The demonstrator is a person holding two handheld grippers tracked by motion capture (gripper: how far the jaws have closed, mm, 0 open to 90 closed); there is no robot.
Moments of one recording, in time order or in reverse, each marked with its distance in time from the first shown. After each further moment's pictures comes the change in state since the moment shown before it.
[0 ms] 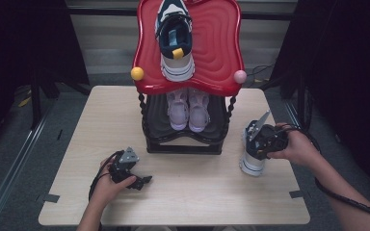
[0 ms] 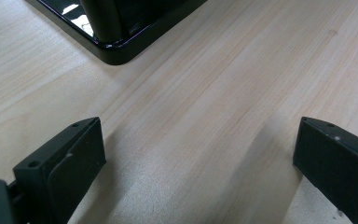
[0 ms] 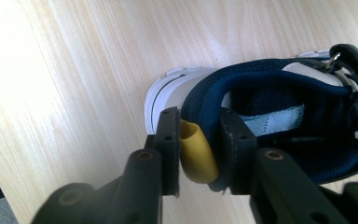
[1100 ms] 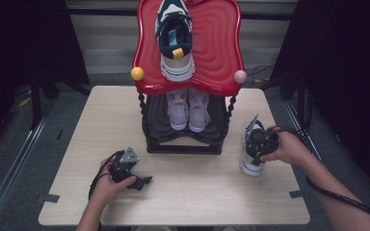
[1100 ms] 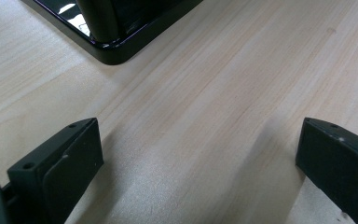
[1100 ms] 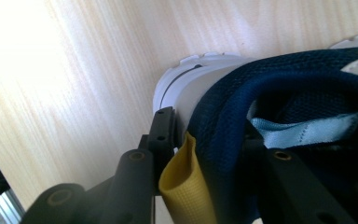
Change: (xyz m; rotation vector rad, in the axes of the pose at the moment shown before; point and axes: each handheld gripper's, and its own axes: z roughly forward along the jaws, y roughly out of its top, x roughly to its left) left arm 0.000 0.000 0.000 0.008 -0.003 0.012; right arm -0.006 0.010 0.028 0.122 0.090 -0.014
